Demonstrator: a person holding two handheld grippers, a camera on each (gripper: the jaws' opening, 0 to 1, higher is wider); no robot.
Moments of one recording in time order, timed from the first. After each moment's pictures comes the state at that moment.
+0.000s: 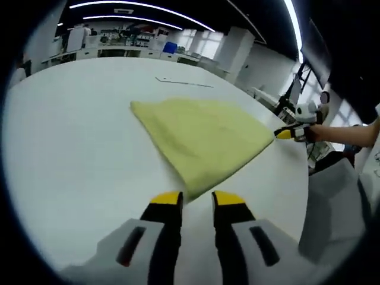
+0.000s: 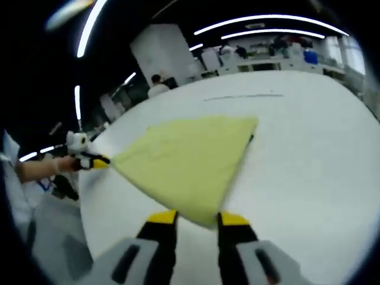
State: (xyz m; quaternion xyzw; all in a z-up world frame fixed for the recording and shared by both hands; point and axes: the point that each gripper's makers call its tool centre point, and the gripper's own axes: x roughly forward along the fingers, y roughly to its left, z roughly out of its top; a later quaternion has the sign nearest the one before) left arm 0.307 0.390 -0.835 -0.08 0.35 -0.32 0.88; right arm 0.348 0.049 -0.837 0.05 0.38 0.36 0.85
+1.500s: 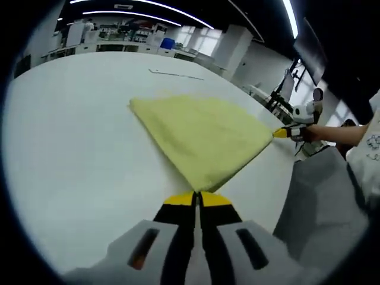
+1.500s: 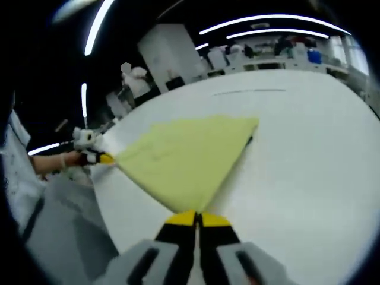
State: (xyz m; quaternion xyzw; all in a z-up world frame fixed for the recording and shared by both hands) left arm 0.234 0.387 -0.833 -0.08 0.36 -0.32 0.87; right arm 0.267 0.039 -0.834 0.05 0.38 0.39 0.84
